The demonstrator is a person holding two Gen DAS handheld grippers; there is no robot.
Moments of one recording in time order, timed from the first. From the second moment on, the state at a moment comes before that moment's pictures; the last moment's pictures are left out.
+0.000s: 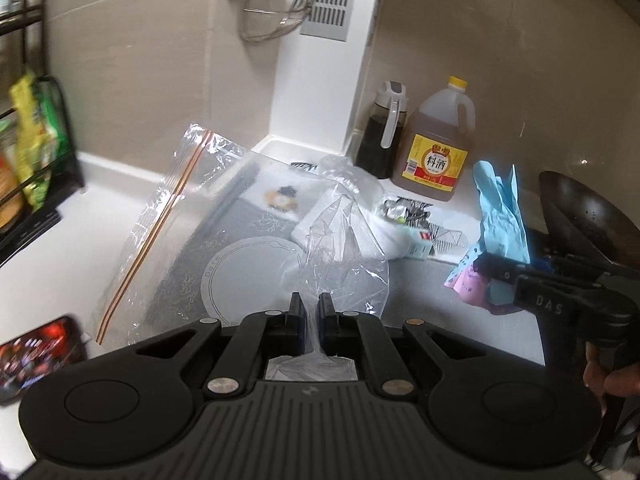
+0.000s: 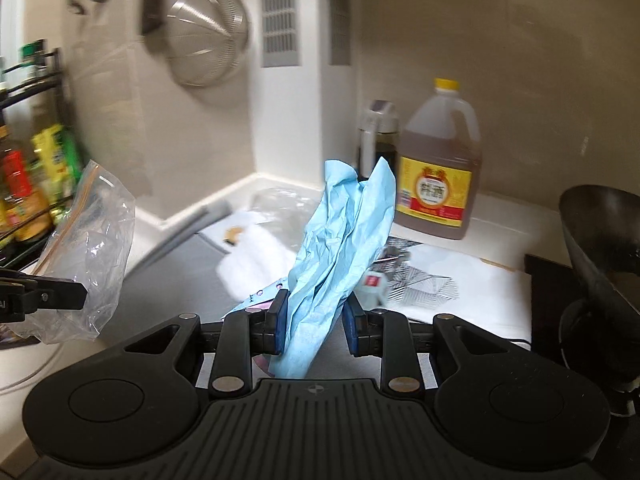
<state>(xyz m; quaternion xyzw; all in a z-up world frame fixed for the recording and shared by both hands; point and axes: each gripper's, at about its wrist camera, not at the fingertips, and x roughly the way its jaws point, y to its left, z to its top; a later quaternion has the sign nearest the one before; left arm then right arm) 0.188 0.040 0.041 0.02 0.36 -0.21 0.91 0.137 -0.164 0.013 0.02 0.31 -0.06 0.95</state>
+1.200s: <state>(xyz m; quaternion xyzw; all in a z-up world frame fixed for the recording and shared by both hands) 0.050 0.129 0.011 -0.01 0.46 -0.16 0.88 0.040 -0.062 -0.006 0.01 0.42 0.13 0.90</state>
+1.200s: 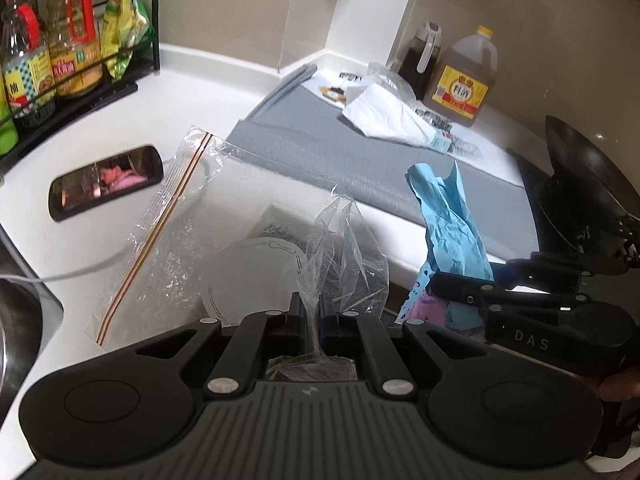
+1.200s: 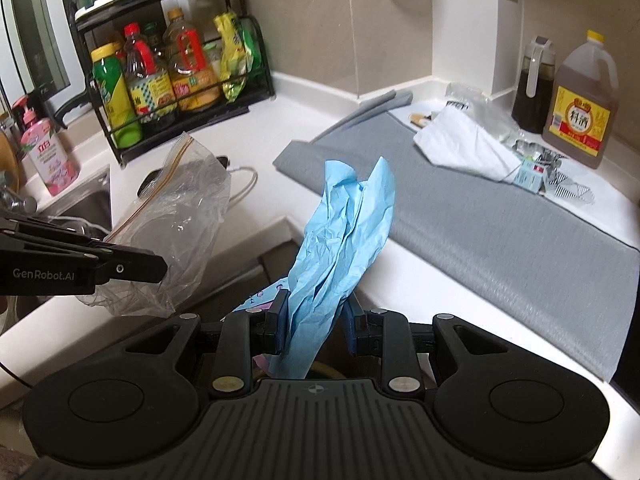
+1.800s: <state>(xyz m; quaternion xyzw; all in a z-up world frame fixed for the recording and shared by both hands) 0.035 0.127 -0.067 0.02 0.55 -0.18 0.82 0.039 -0.042 -0.062 -0.02 0.50 0.17 0.85</state>
